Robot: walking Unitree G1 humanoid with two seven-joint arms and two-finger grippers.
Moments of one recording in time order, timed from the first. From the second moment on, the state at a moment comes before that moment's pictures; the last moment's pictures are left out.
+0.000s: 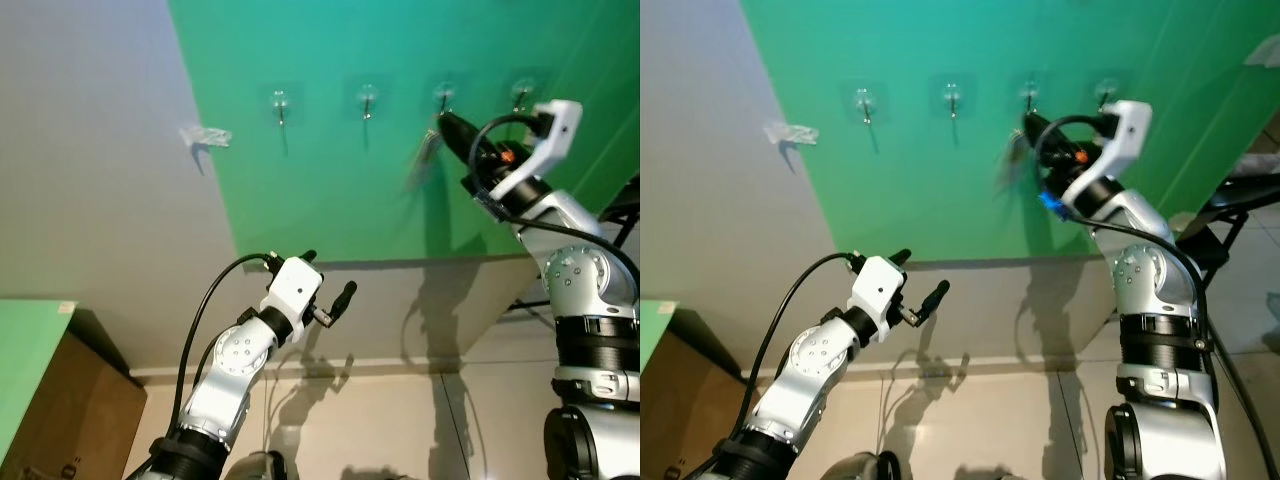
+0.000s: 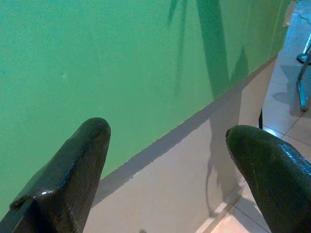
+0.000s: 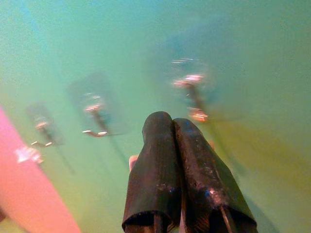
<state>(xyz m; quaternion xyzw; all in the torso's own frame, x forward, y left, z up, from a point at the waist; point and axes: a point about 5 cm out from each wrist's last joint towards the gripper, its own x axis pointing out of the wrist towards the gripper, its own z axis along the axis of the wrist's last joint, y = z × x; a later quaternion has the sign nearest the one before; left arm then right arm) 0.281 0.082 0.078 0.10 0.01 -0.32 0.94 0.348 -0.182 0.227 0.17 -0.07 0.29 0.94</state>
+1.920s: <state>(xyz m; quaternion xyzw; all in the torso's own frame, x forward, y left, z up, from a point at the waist) 0.278 0.084 0.075 0.09 0.02 -0.32 0.94 0.373 -0.195 0.210 0.16 -0.07 0.17 0.97</state>
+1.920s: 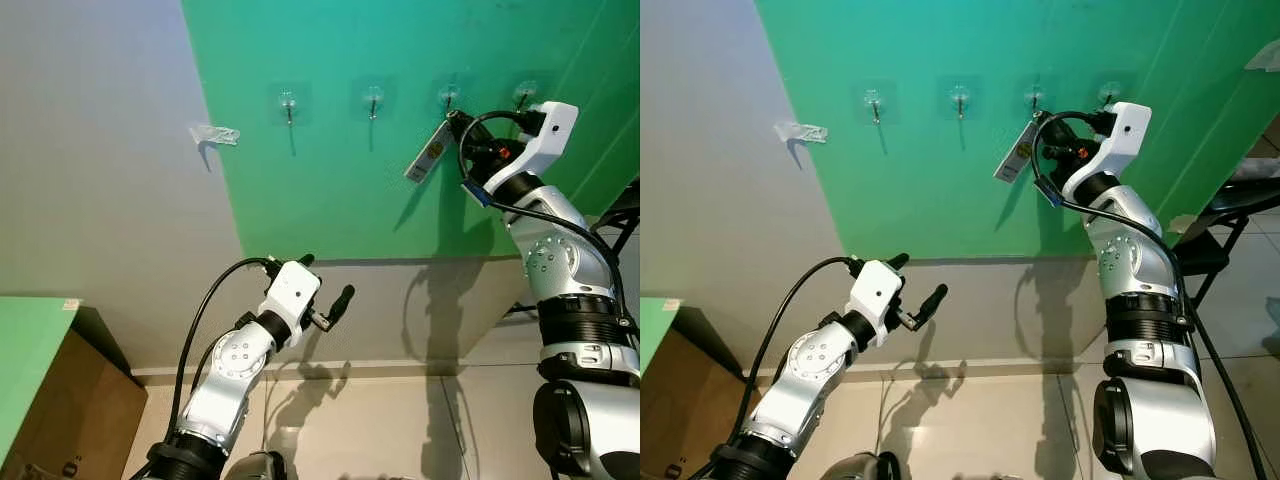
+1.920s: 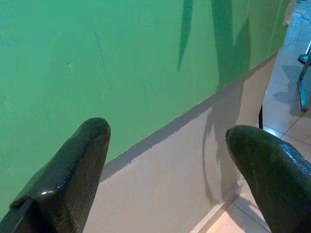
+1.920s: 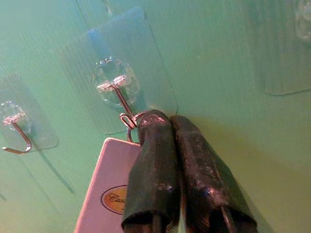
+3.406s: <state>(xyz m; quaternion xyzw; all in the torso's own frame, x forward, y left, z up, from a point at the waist) 0.281 0.080 0.078 0.09 0.01 -0.32 0.94 0.369 -0.197 0.205 0.06 -0.07 0.13 0.99</state>
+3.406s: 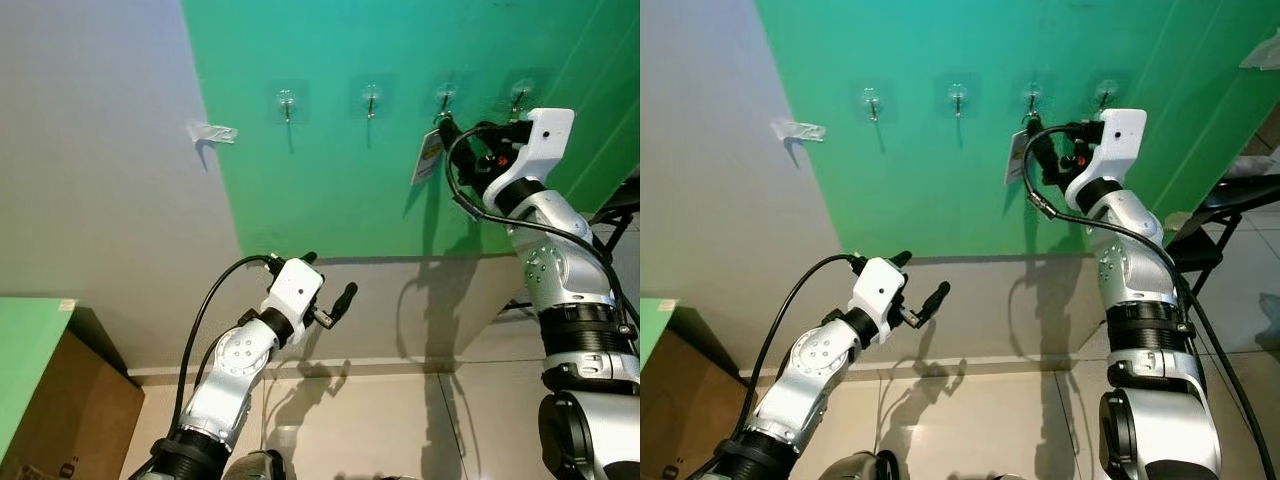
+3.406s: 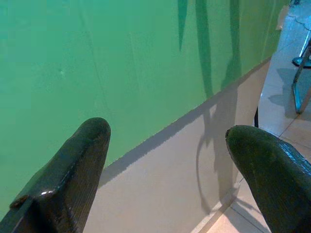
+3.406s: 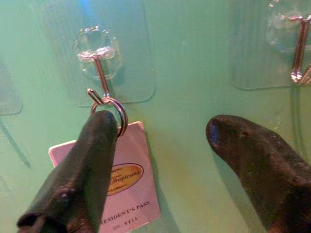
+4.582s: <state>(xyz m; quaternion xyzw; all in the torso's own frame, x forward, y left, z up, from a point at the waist) 0.277 0.066 0.110 0.14 -0.14 -0.36 0.91 0.365 -0.211 0.203 0.01 -0.07 0.11 0.99</state>
